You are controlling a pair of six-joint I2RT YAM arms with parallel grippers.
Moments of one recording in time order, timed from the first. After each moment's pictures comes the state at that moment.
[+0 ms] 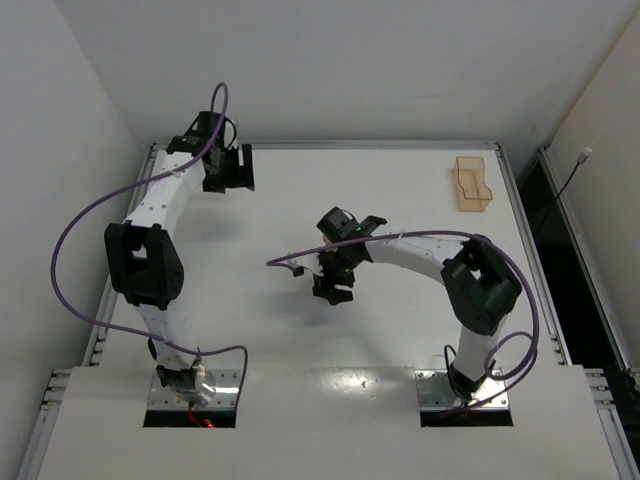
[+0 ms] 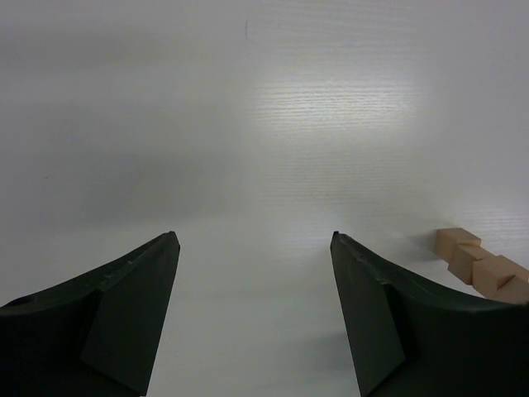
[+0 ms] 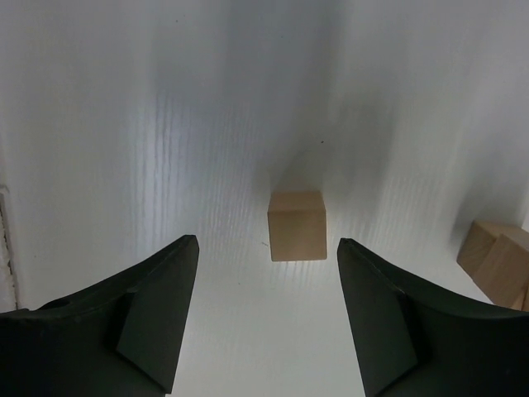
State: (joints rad) left arm -0.11 1.86 1.76 -0.84 0.05 -0.21; right arm 0.76 1.81 1.21 -0.64 -0.43 -0.83
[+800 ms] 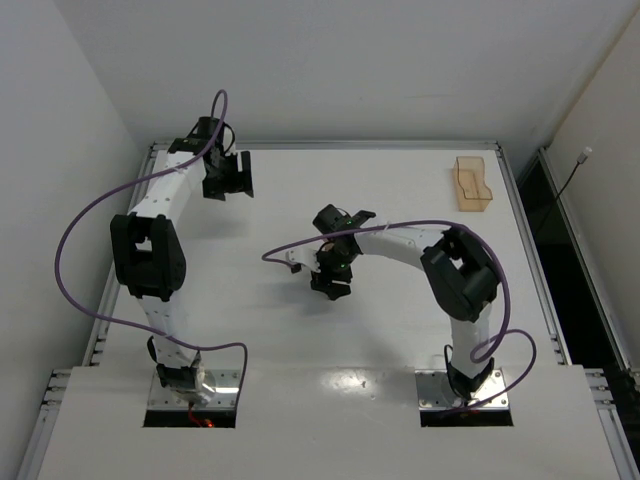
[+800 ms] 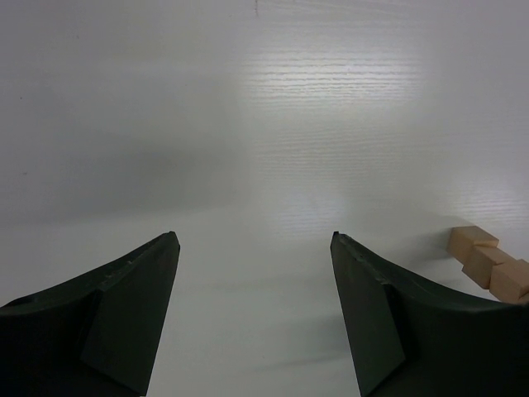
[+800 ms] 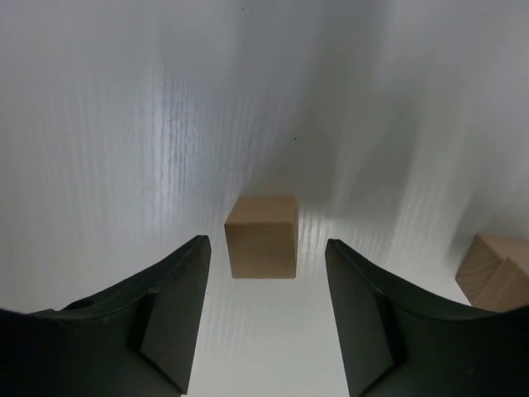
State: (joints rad) left arm -0.08 1.94 1.76 -0.85 0.09 -0.21; right arm 0.73 1.95 1.30 -0.69 -0.42 -0.88
